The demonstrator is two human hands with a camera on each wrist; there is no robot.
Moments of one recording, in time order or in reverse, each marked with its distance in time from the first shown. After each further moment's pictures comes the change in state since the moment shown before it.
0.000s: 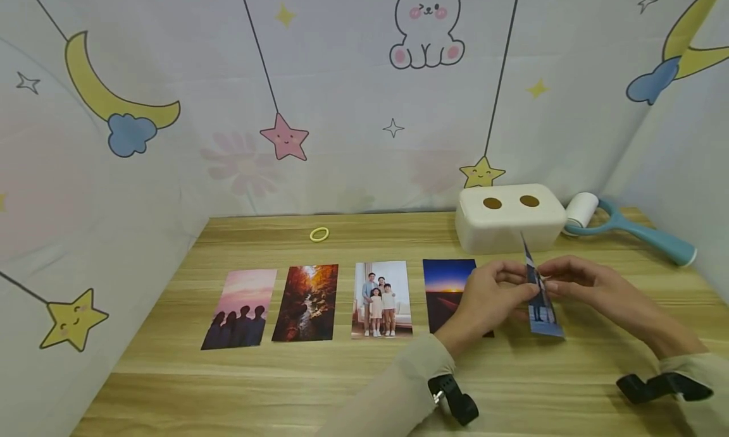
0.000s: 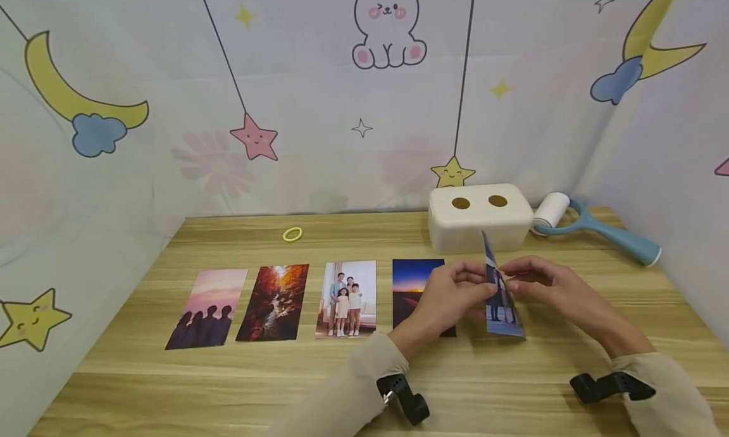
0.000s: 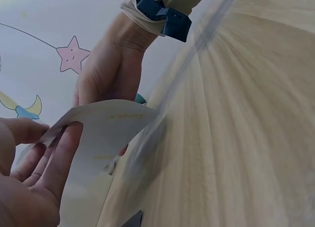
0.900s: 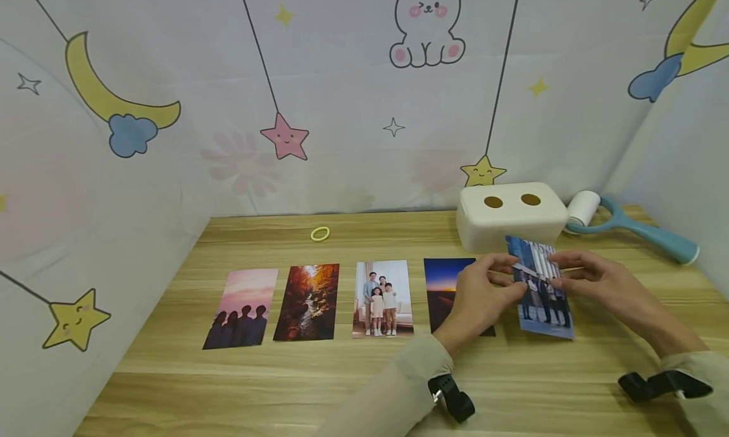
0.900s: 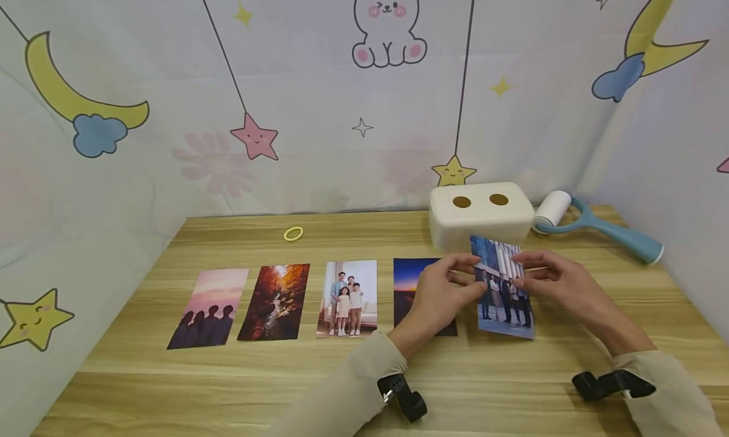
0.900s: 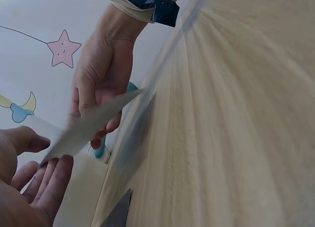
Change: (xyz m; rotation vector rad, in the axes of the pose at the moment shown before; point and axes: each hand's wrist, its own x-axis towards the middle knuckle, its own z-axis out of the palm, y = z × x) left_hand 0.003 -0.010 -0.014 0.188 0.054 0.154; right_hand 0.002 0.013 -0.002 -0.034 0.139 0.039
